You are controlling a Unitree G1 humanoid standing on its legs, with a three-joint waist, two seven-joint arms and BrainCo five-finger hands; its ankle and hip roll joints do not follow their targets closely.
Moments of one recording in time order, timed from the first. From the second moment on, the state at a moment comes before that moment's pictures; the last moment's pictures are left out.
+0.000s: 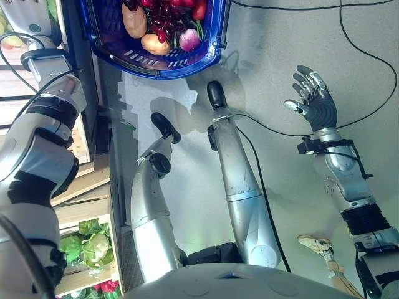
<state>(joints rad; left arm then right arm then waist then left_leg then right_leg) -1.24 0.77 -0.77 1.09 0.65 0.56 0.40 -0.25 -0.69 0.17 0.10 0.53 -0.31 -0.08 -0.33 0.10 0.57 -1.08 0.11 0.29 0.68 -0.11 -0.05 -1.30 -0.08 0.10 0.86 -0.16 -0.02</state>
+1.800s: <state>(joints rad) -0.50 0.79 -0.14 0.45 -0.08 -0.02 0.47 -0.11 -0.80 0.10 -0.10 0.10 -0.06 0.11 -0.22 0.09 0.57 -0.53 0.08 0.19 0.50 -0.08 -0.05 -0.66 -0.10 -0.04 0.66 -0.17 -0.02</state>
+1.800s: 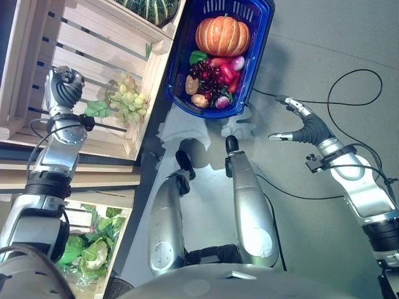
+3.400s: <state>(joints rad) -0.74 0.87 -0.59 0.76 0.64 0.19 0.15 -0.14 -0.86 0.16 -0.05 0.14 -0.09 0.04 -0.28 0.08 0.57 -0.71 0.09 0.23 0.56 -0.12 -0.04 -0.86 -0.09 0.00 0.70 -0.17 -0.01</state>
